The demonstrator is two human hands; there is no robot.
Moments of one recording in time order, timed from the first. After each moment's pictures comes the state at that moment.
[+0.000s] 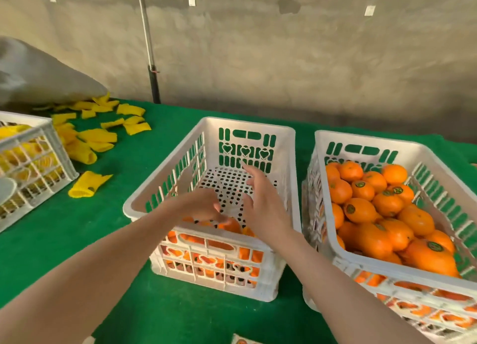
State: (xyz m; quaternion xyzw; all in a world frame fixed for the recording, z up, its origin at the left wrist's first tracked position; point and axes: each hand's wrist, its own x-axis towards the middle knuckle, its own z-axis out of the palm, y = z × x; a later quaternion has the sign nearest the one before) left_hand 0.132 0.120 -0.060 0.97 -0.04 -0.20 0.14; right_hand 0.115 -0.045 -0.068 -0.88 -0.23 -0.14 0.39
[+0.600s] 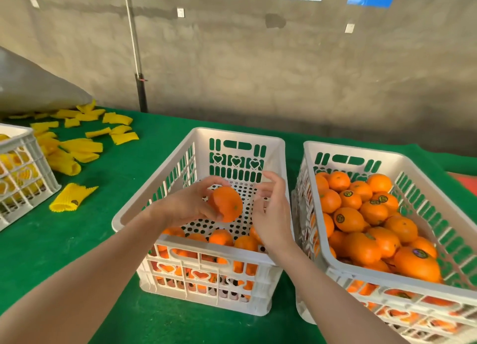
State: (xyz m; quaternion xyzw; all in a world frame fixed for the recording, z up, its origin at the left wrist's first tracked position) left_hand 0.126 0.131 -0.038 0.74 -0.06 -0.20 0.64; right_hand 0.115 -0.057 -0.063 -0.82 -0.12 -0.19 0.53
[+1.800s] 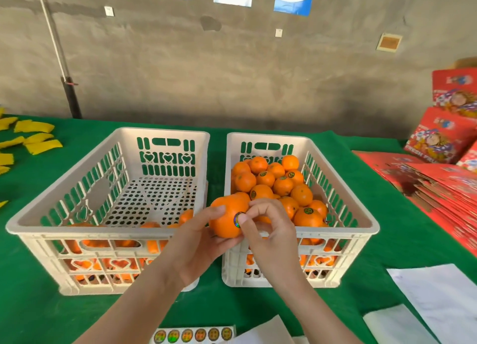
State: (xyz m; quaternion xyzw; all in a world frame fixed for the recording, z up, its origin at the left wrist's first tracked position) left_hand 0.010 -0.063 -0.033 0.40 0.00 -0.23 0.89; right_hand -0.014 -0.205 -0.035 -0.77 -0.12 -0.27 0.56
